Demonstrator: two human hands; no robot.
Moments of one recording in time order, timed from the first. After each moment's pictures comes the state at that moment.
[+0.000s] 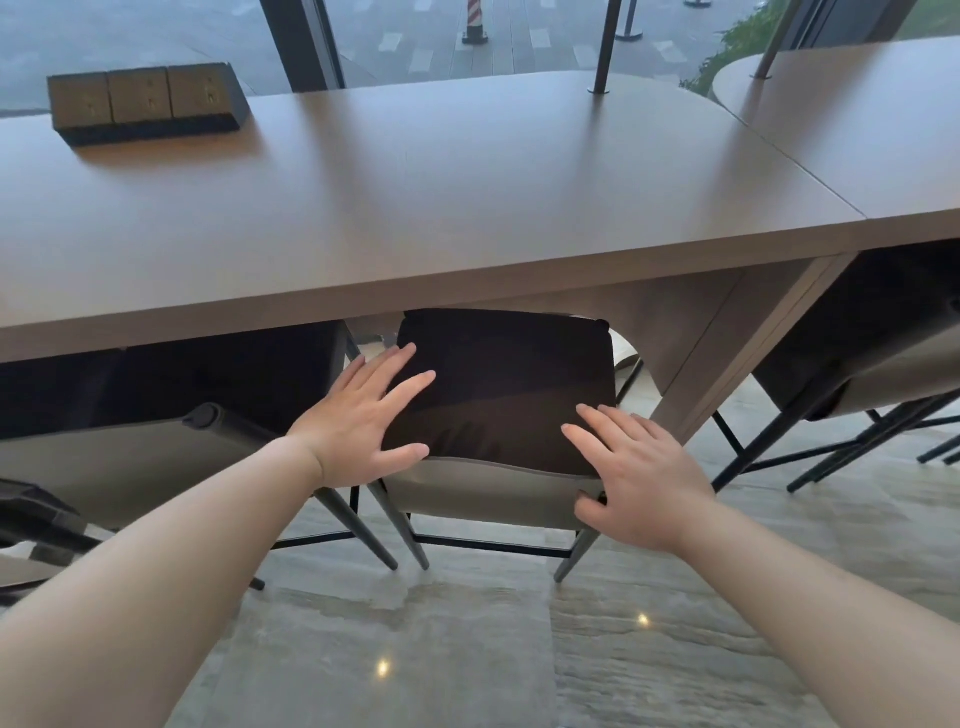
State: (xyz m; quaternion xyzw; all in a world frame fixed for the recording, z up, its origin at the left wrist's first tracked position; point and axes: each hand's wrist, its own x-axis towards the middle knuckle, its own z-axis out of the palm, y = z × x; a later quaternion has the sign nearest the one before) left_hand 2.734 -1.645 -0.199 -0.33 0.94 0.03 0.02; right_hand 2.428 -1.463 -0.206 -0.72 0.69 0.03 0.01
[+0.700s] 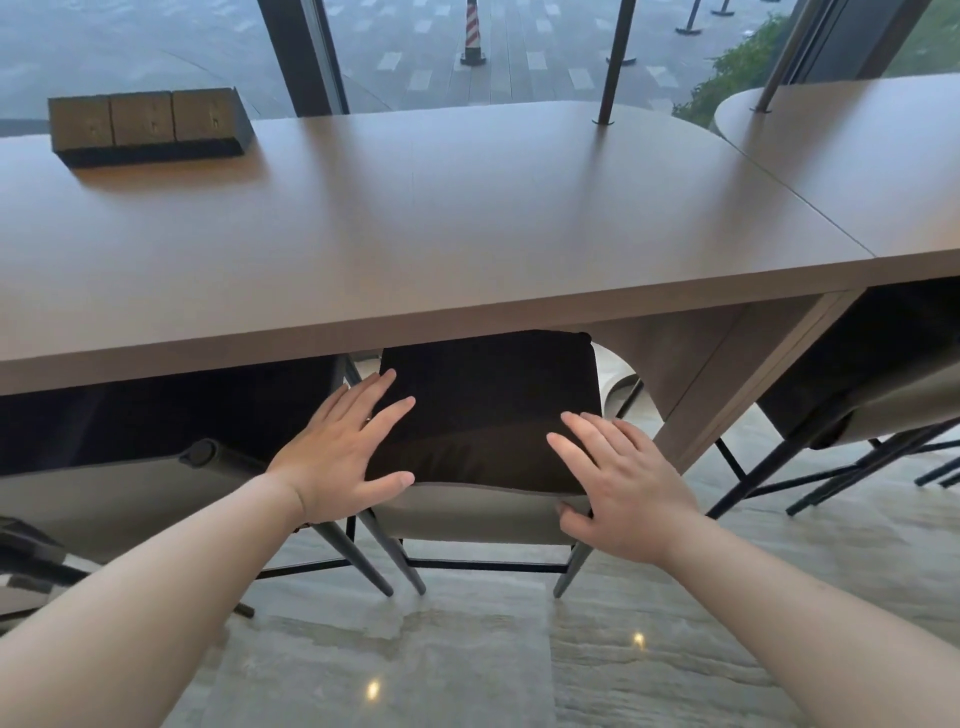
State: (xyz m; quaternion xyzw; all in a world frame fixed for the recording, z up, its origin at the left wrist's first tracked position) left_hand 2.752 -1.665 -0.206 -0.36 0.93 0.05 0.00; right_hand 2.436 -1.500 -0.202 -0.75 0.66 0.00 -0.02
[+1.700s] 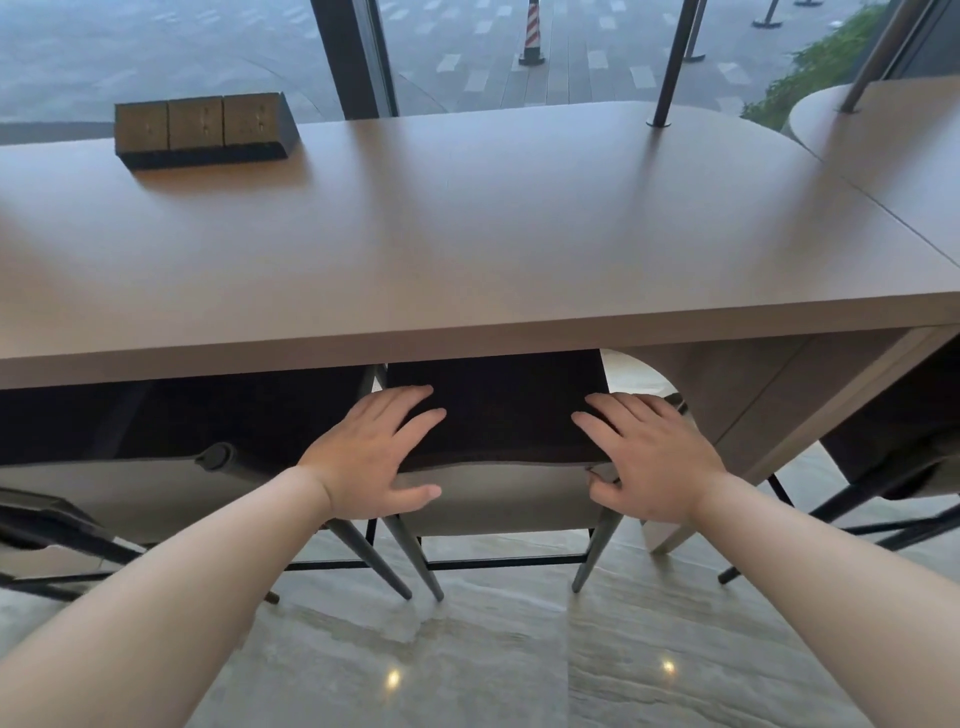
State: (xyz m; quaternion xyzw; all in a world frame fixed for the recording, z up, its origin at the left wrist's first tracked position) left_hand 2.731 -1.677 -0.204 -0.32 0.95 -0.02 -0.01; right_hand 2.386 -1.576 -0.210 -0.80 0.60 0.00 -0.05
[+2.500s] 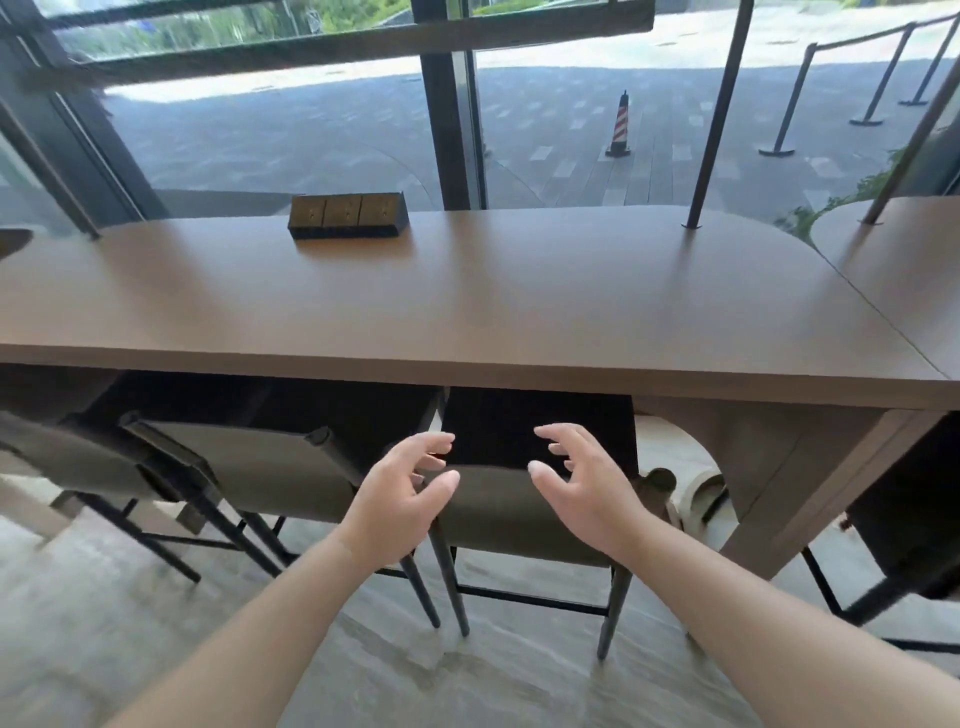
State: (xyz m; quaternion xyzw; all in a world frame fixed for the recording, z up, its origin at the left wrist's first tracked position) left_hand 2.706 -1.522 -0.115 -0.54 0.70 0.31 -0.34; right_hand 2.461 -1.522 -0.133 -0.67 0.57 -0.34 0.32
